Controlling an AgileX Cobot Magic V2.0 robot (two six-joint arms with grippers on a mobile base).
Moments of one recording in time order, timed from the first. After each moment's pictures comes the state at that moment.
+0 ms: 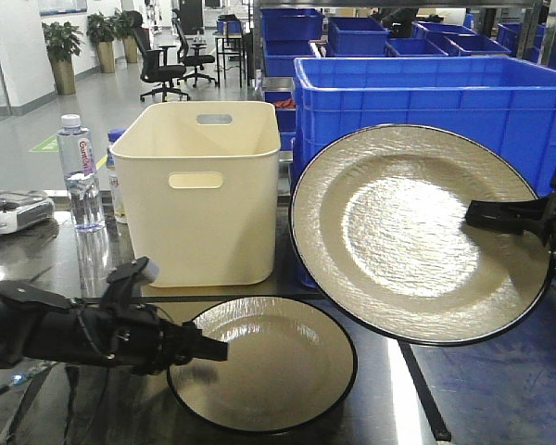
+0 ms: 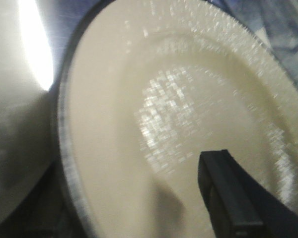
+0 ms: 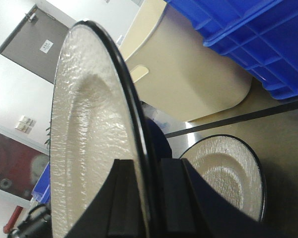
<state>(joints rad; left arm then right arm) -0.13 1.88 -1.31 -1.20 0.72 0.93 -0.28 1.44 -1.19 1.52 1.07 -0.73</state>
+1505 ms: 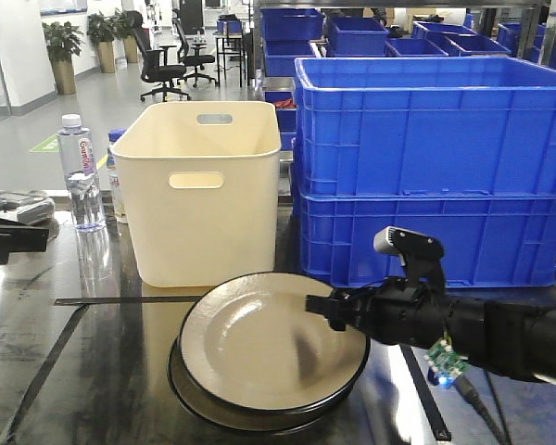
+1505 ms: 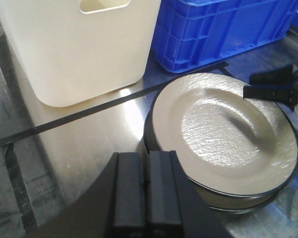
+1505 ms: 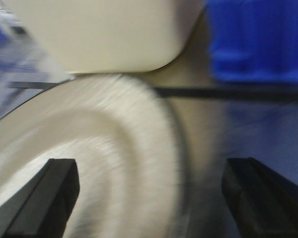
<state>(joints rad) 0.12 1.27 -1.31 -0.82 0.89 0.73 0.23 1.77 -1.19 1.71 0.32 -1.51</state>
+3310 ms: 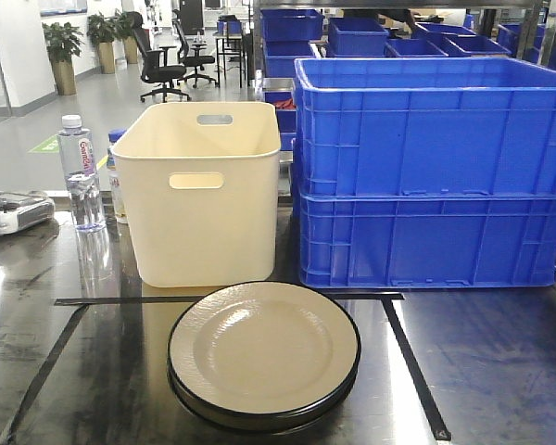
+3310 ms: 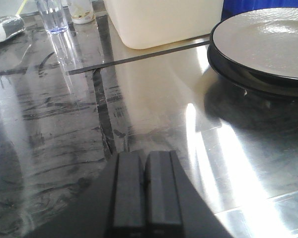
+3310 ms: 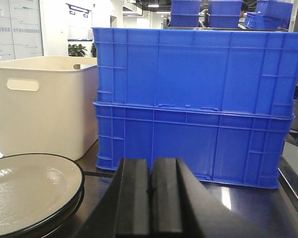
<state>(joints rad) 0.12 0.52 -0.41 -0.74 0.41 0.81 0.23 0.52 -0.49 1.71 -0.06 -1.72</state>
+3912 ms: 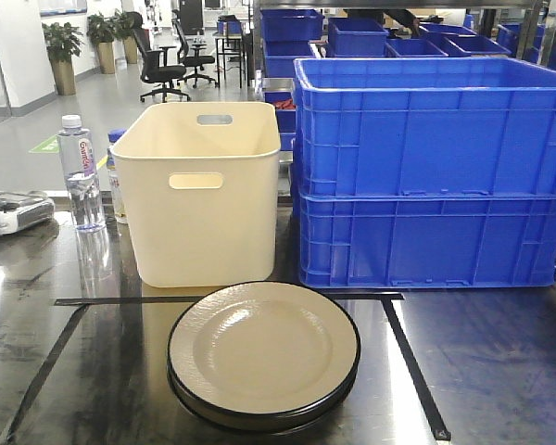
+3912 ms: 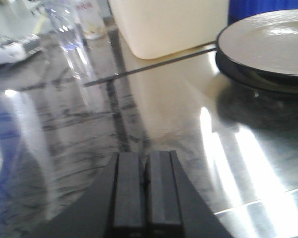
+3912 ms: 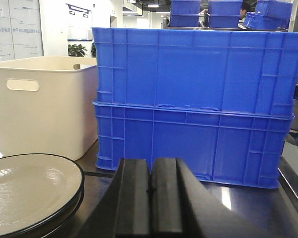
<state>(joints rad) 0.12 0.39 -0.36 -0.64 0.38 0.77 0.23 0.52 -0.49 1.72 -0.06 -1.72</state>
